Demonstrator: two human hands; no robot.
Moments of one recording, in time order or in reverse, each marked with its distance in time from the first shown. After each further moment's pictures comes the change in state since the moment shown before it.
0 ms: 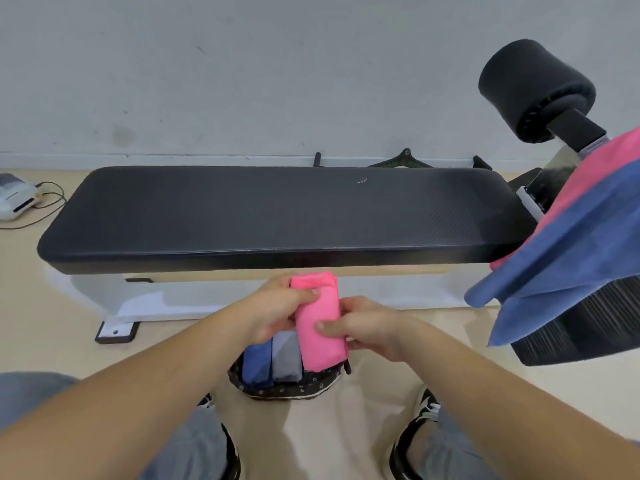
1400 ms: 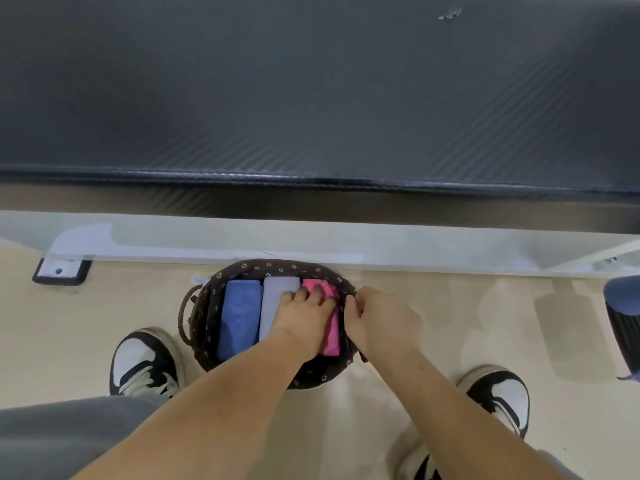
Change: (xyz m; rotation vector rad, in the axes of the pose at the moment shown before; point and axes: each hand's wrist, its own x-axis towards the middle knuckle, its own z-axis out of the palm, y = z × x) left_hand 0.213 -0.225 0.025 1.669 -0.026 0.077; right_hand 0.177 0.120 -0.007 -0.868 0.511 0.069
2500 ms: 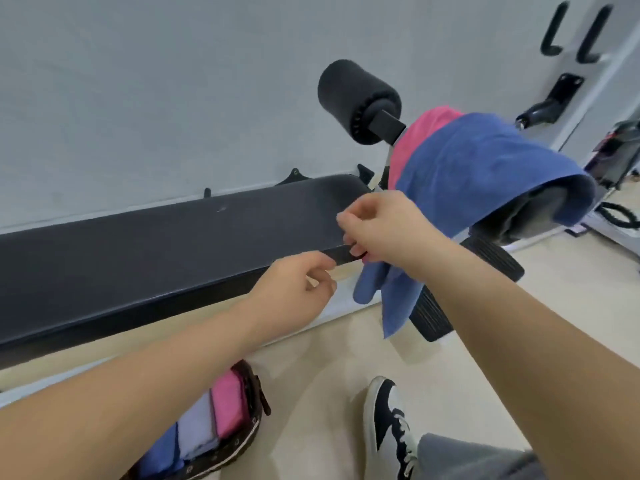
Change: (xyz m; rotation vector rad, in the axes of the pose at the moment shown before) left_hand -0.185 0.146 -0.316 -0.774 0.458 0.506; right_hand -0.194 0.098 -0.329 0.627 0.508 -0.096
